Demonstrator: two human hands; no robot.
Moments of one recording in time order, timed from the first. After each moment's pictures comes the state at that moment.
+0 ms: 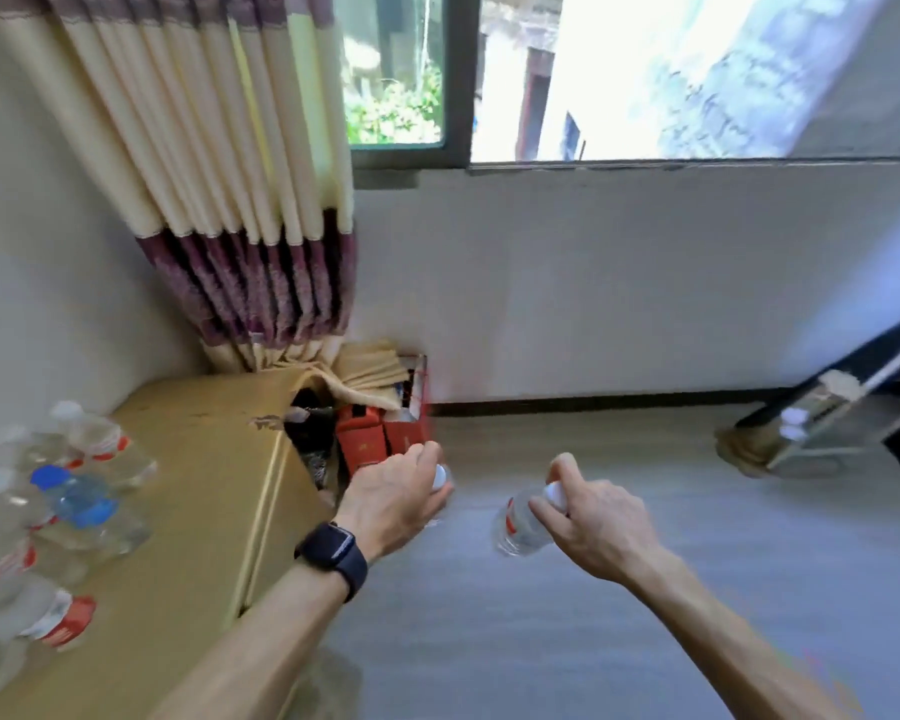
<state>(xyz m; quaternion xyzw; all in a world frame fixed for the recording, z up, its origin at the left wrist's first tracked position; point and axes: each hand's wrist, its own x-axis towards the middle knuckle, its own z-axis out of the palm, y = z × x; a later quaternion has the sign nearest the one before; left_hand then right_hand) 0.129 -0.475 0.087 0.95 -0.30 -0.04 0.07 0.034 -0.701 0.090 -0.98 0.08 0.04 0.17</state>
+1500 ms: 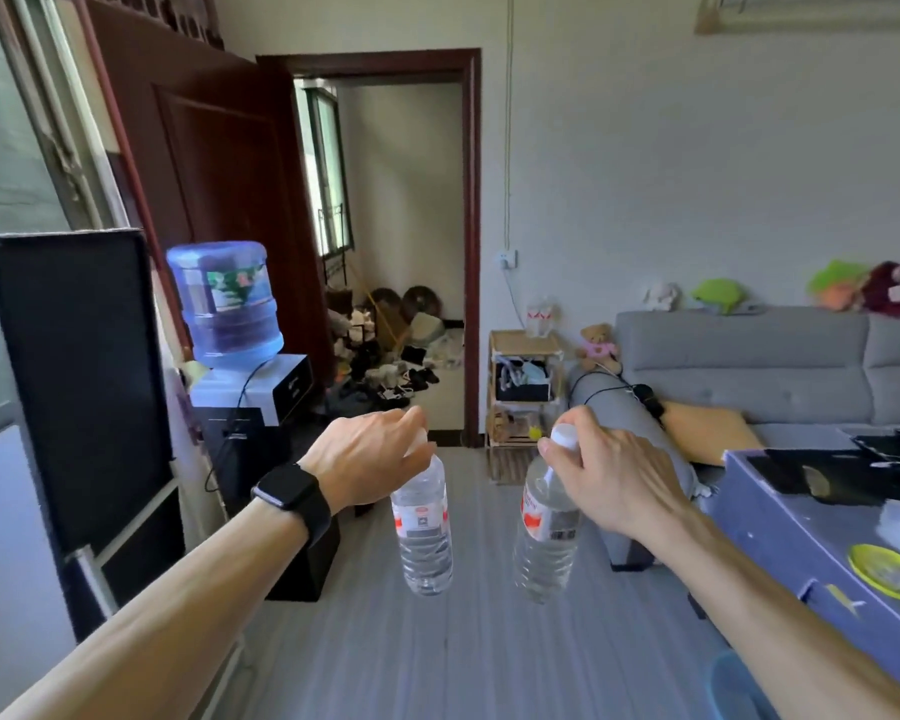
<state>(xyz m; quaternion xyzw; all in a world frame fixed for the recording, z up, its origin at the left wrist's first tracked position) -0.237 -1.485 0.337 0.46 -0.88 0.11 0.11 -0.495 -1.406 0.316 -0.67 0.70 -0.23 -0.09</state>
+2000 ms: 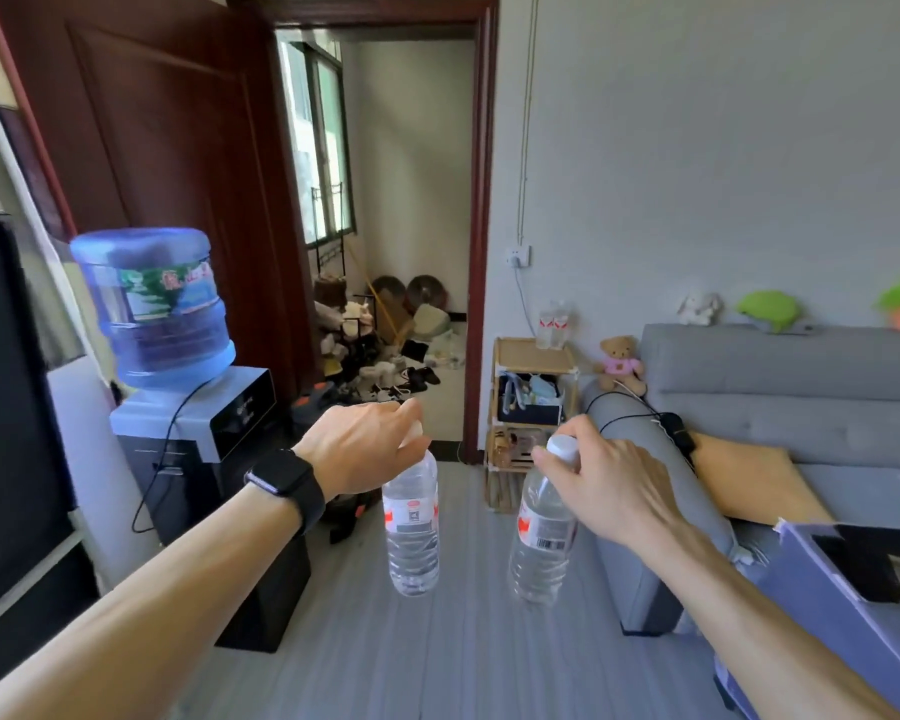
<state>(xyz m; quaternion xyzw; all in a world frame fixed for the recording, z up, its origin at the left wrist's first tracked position) -0.341 -1.766 0.331 0.48 -0.87 0.10 0.08 -0.604 -1.686 0.300 -0.66 0.71 -0.23 -0.06</state>
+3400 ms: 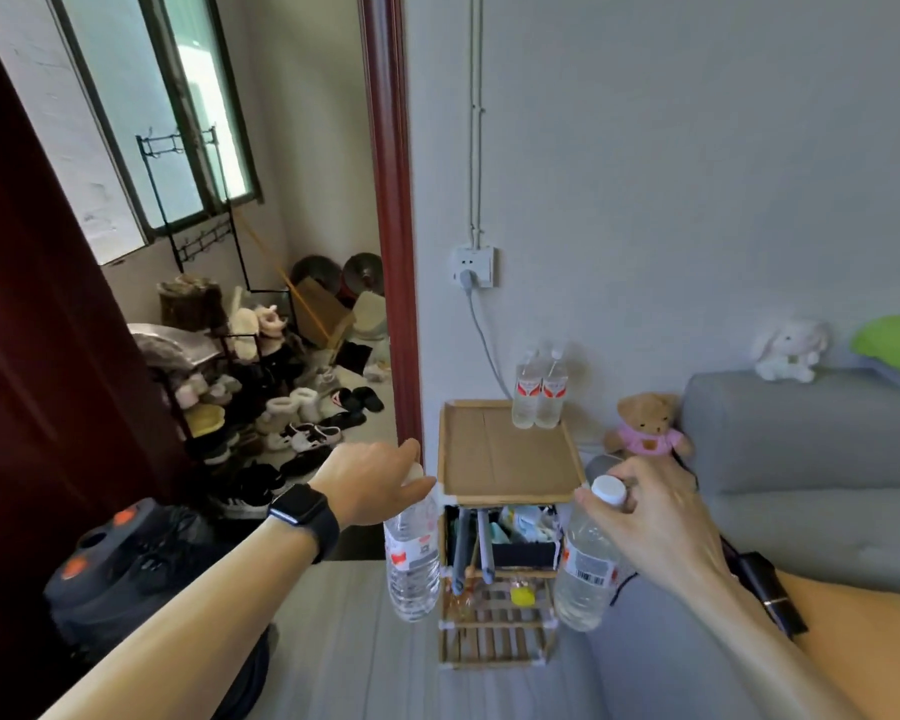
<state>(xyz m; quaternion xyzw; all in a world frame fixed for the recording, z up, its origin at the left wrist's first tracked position) -0.675 -2.595 0.226 0.48 -0.87 0.04 -0.03 -0.951 -2.456 0.211 -0.53 0.77 -0.34 0.08</state>
